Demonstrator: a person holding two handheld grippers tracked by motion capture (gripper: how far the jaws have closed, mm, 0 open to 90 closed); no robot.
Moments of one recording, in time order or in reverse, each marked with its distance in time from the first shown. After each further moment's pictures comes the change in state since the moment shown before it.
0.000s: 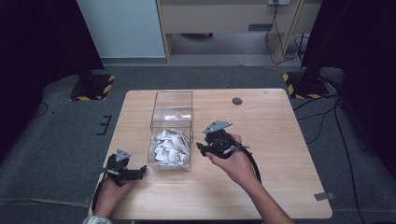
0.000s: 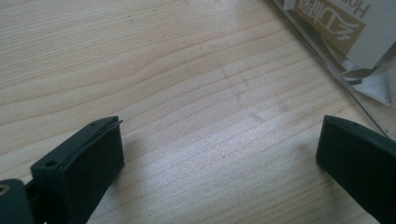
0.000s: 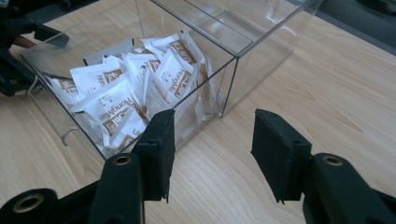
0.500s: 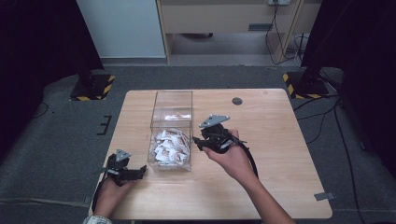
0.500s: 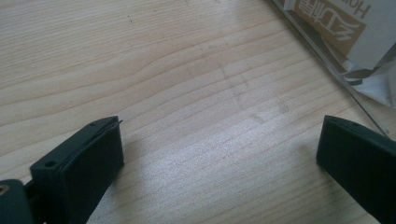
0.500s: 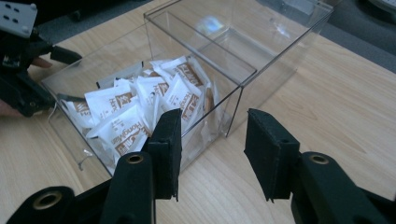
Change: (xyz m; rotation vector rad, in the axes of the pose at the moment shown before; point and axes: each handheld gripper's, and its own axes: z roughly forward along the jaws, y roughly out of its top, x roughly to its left) left arm 0.000 0.000 0.000 0.001 0.000 0.000; right arm 0.000 0.021 -0.004 -0.033 0.018 -0.002
